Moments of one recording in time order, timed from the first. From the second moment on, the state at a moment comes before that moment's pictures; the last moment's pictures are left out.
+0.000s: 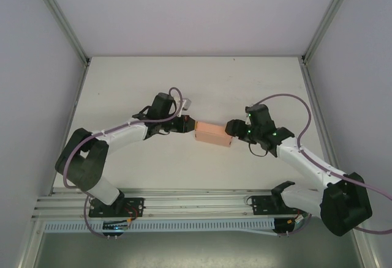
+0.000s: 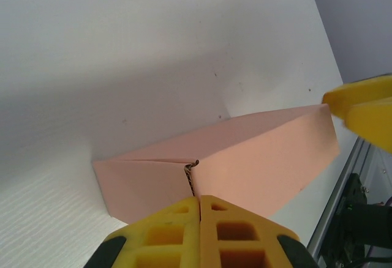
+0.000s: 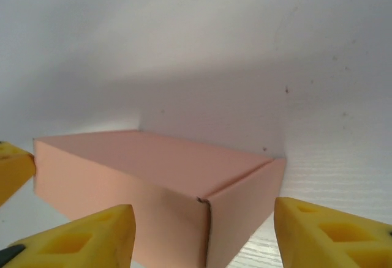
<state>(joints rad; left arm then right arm) -0.58 1.60 0.90 -0.07 0.56 -0.48 0.49 1.10 0.69 -0.41 -0.17 0.68</state>
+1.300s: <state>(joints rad) -0.58 1.64 1.00 -0.19 0.55 -0.43 0.65 1.59 1.03 -0.65 -0.14 -0.54</state>
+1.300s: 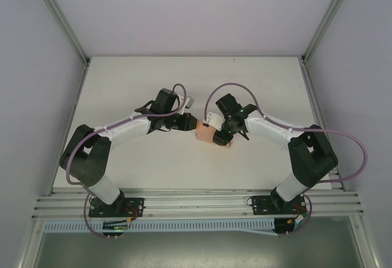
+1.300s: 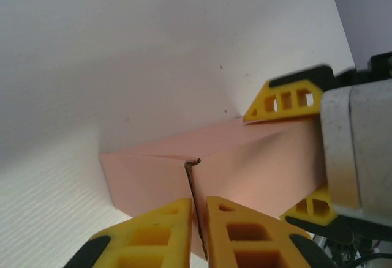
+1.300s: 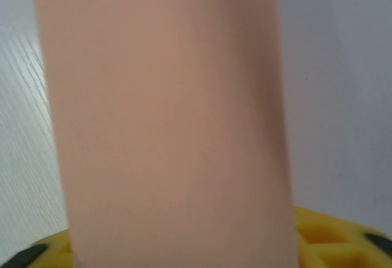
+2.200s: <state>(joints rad) -0.58 0.87 0.70 -0.61 -0.15 -0.65 0.88 1.78 0.94 0.08 0.46 -0.87</state>
